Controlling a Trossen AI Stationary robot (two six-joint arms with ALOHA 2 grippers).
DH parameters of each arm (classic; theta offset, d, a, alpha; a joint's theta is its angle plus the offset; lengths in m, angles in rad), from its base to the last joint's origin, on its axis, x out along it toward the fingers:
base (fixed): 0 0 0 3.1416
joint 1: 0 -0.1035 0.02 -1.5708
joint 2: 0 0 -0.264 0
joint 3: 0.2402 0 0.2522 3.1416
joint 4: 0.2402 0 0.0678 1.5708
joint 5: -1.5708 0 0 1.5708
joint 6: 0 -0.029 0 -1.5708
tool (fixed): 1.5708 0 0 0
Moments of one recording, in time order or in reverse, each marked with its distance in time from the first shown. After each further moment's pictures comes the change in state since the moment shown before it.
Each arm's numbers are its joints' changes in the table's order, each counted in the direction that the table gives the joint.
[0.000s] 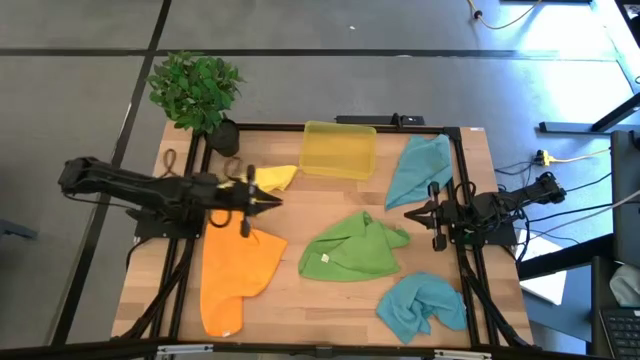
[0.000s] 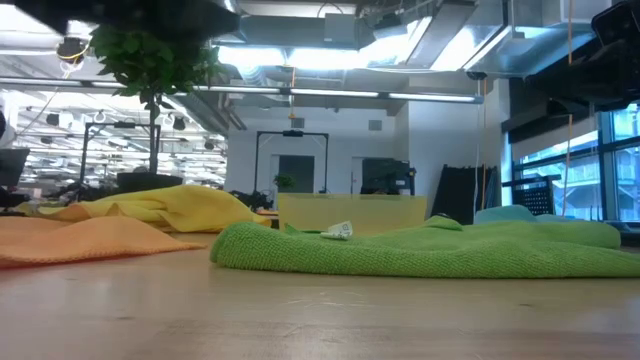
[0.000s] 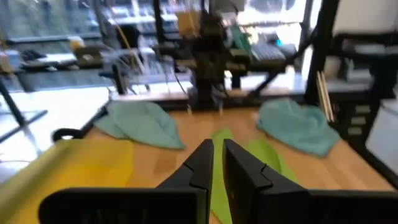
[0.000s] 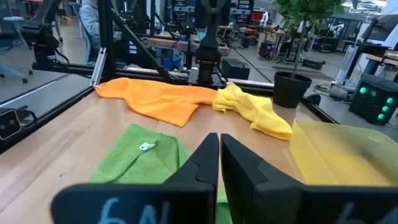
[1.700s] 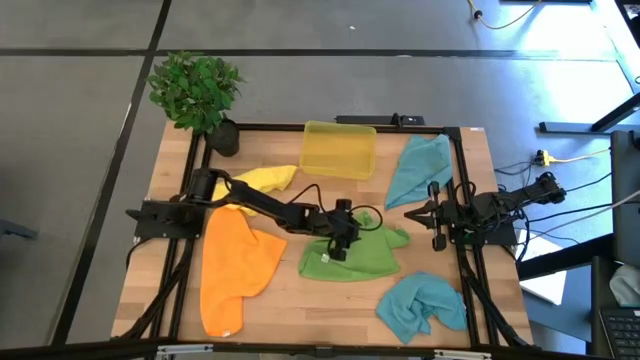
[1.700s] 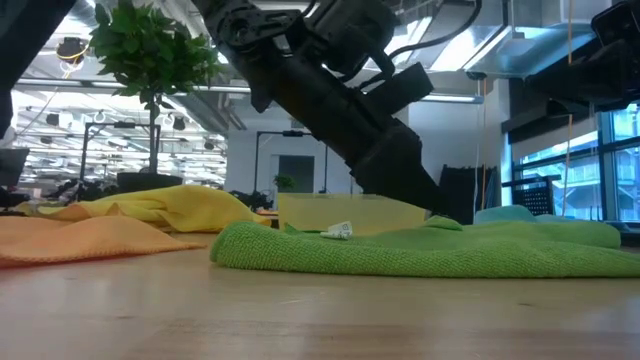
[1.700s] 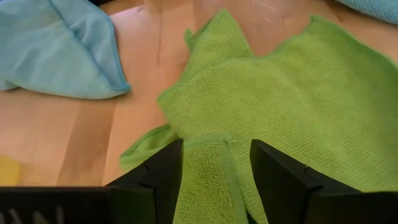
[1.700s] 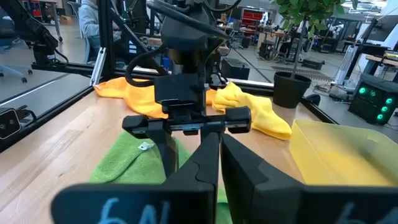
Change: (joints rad) left arm 0.012 -1.264 0.839 0.071 0.071 -0.131; right arm 0.000 0.000 0.000 0.000 -0.001 0.003
